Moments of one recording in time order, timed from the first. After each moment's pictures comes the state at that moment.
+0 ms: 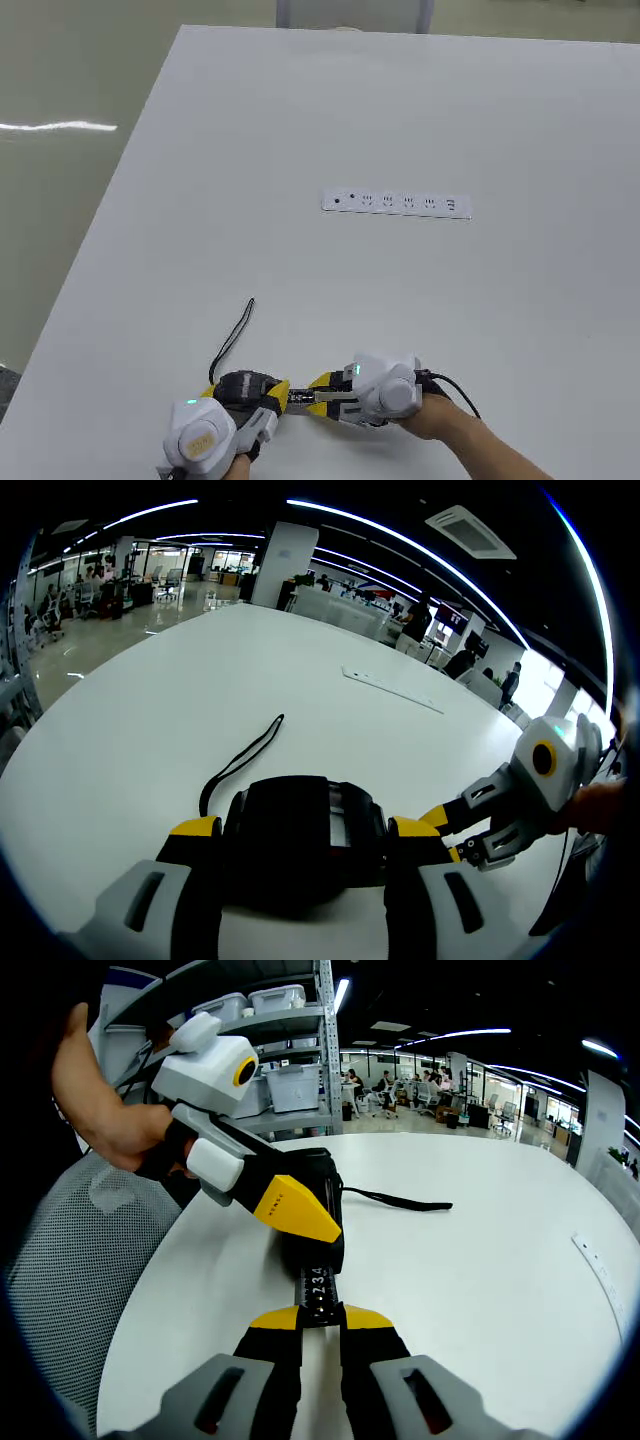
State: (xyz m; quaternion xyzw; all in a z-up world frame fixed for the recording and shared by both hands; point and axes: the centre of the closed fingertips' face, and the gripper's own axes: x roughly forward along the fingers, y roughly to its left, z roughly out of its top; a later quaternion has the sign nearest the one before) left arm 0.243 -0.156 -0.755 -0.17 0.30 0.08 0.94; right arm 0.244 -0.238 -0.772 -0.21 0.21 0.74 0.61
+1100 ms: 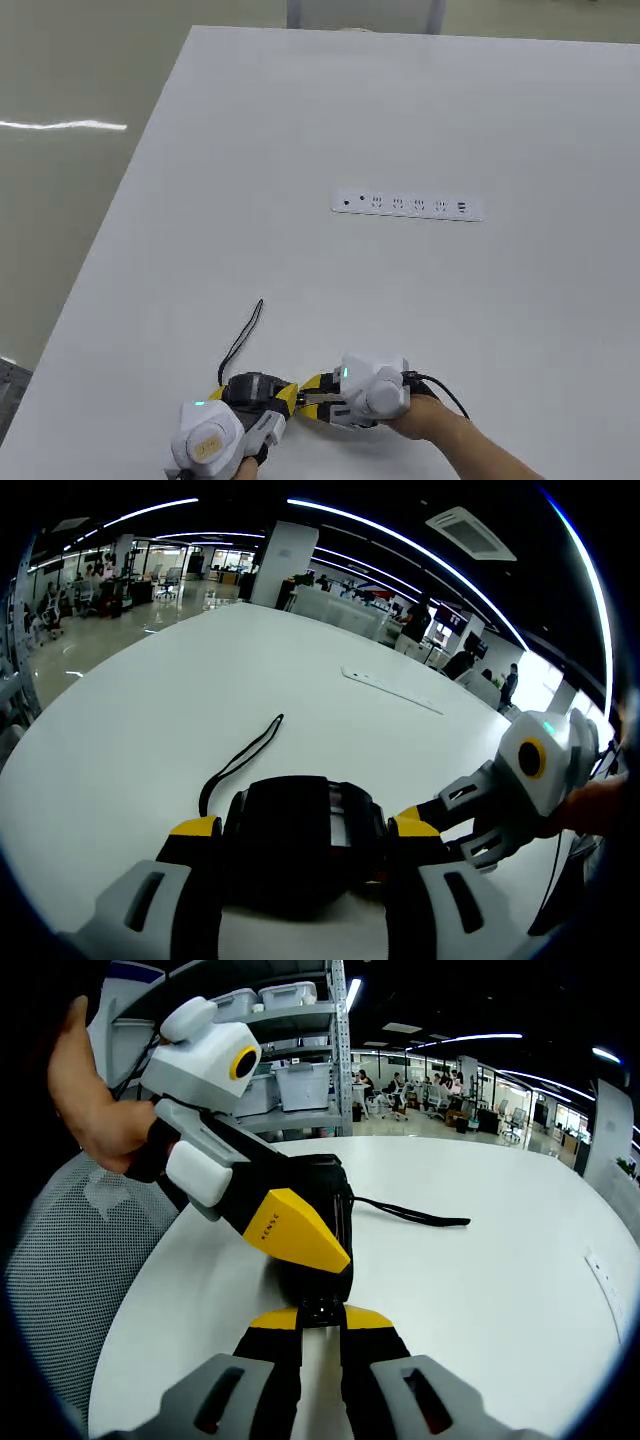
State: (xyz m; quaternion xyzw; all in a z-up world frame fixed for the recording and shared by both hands) left arm 0.242 -0.157 -0.754 -0.18 0.30 0.08 0.94; right arm 0.237 -0.213 -0.775 -0.22 0.20 0.75 0.59
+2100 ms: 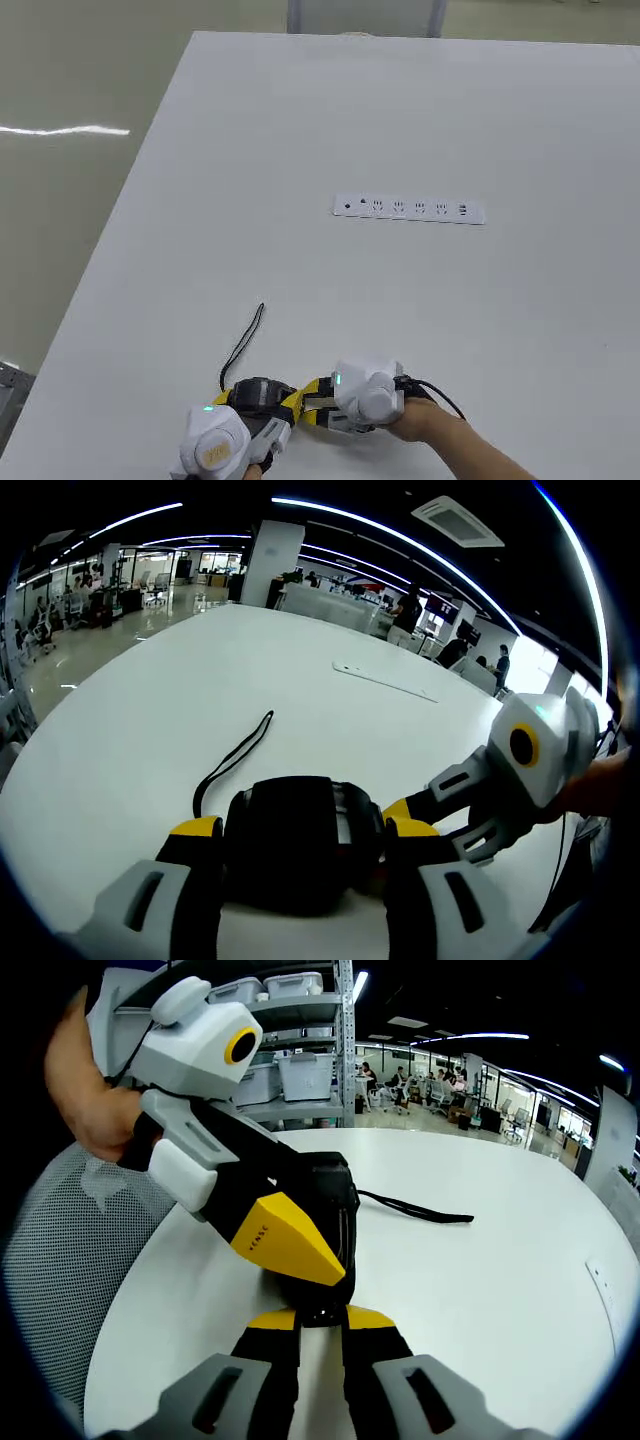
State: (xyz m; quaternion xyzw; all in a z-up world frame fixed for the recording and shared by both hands) left arm 0.242 -0.164 -0.755 -0.16 0.30 0.06 0.94; right arm 0.237 -0.213 -0.780 -0.24 0.20 0.74 0.59
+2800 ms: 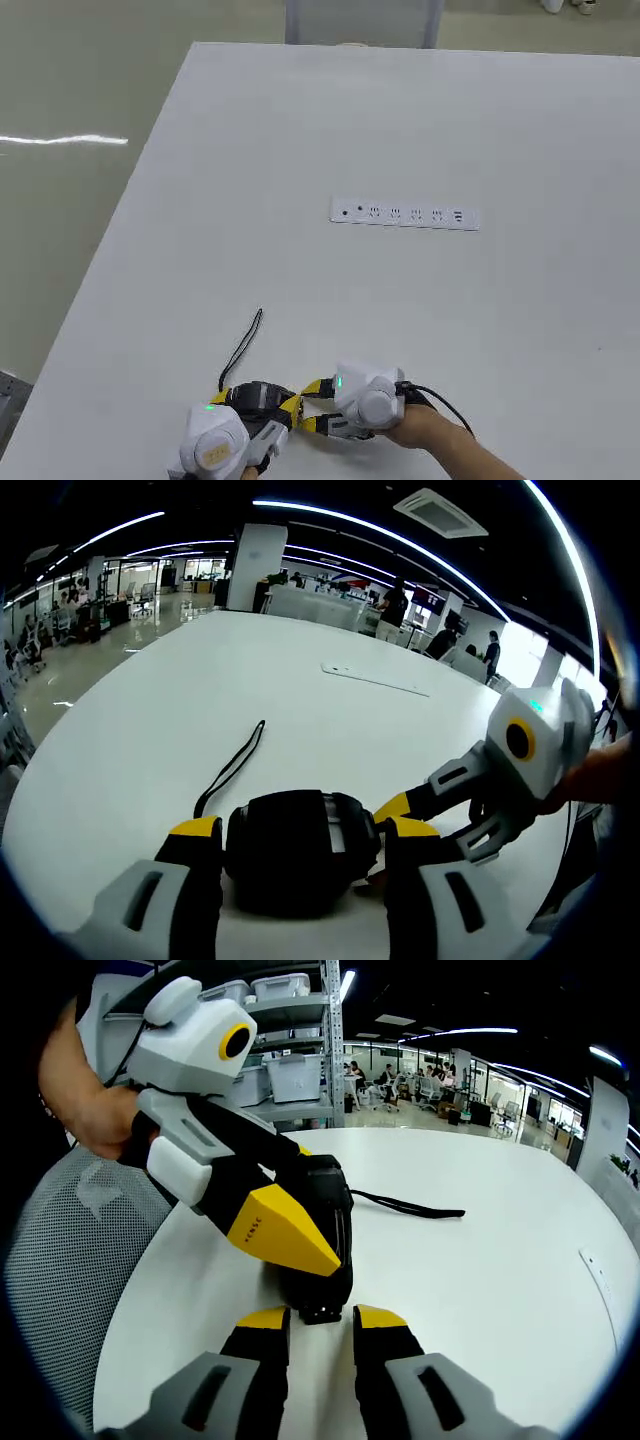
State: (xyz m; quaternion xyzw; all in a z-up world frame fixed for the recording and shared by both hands) left arm 0.246 -0.164 -0.744 -0.12 0.30 0.03 0.95; right arm 0.239 -0.217 -0.777 -0.23 0.22 0.73 0.61
